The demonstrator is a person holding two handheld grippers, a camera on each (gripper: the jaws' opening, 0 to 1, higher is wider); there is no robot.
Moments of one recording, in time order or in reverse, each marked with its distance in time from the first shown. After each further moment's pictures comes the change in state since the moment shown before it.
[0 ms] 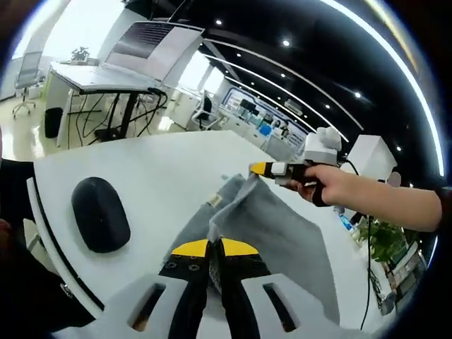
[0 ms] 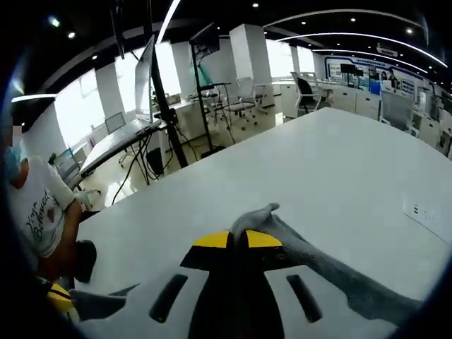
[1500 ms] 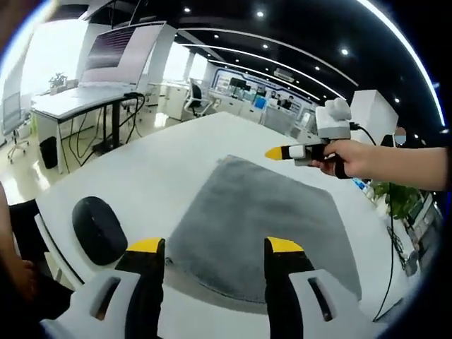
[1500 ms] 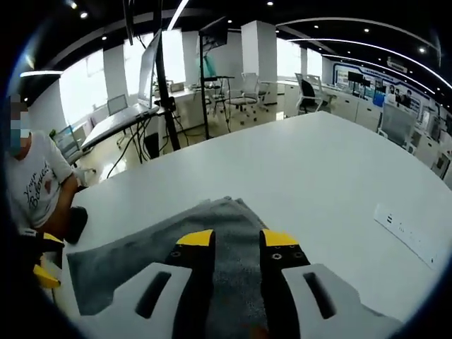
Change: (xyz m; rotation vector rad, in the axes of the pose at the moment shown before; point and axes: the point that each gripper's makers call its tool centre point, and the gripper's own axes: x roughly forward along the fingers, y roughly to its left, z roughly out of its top) left arm 0.002 -0.021 -0.007 0.244 0.113 0.031; right arm -0.047 -0.051 -0.018 -0.110 0.046 -0.023
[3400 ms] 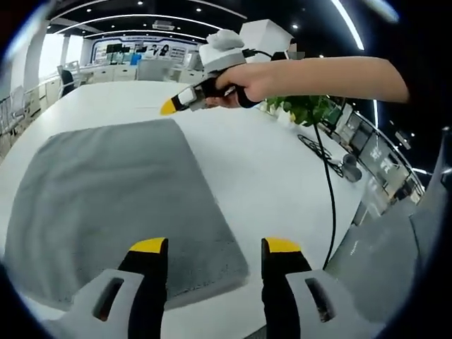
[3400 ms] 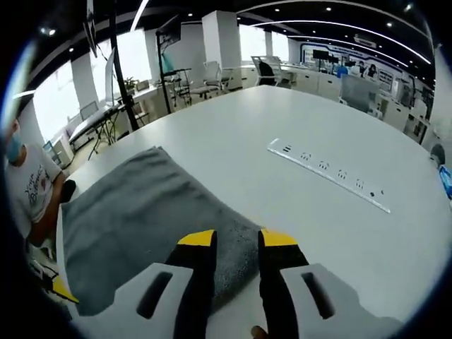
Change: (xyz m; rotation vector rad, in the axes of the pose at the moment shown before) left arm -0.015 -0.253 -0.113 0.416 0.318 -0.594; right arm -0.137 -0.138 -0.109 0.146 0.080 -0.139
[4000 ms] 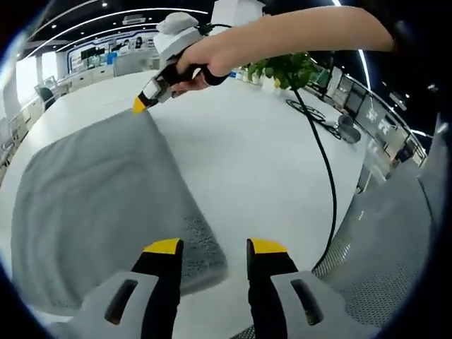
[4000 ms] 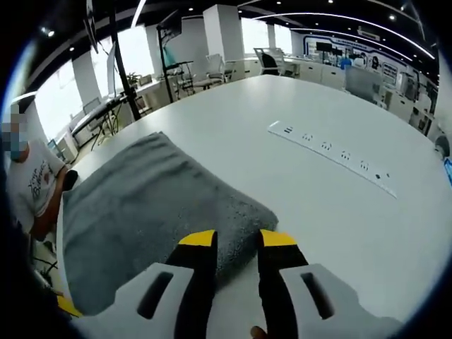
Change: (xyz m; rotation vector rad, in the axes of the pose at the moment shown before) left arm 0.017 -0.030 -0.023 0.136 0.138 0.027; right arm -0.001 0.001 -0.029 0.003 0.047 0.036
